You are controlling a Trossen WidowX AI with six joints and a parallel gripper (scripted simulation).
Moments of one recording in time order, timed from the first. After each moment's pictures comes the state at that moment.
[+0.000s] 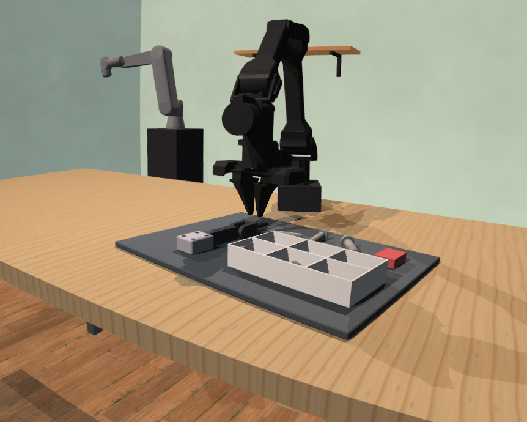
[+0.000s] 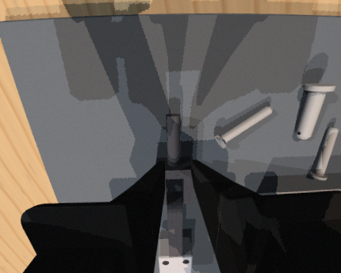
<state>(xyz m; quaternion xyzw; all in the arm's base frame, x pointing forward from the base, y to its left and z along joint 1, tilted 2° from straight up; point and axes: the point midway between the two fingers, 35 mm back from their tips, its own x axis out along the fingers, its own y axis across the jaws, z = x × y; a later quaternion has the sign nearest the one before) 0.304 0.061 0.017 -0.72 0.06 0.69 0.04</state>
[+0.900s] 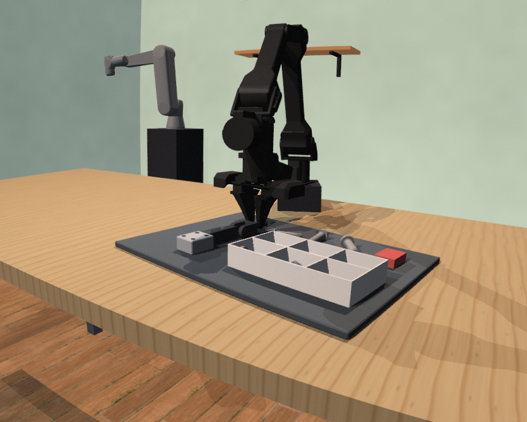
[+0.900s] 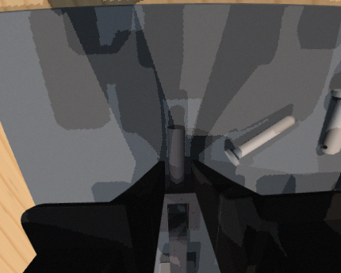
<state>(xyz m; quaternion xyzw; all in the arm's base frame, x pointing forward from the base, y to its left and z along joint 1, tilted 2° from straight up) 0.301 0.060 -0.008 -0.71 0.06 0.70 0.04</state>
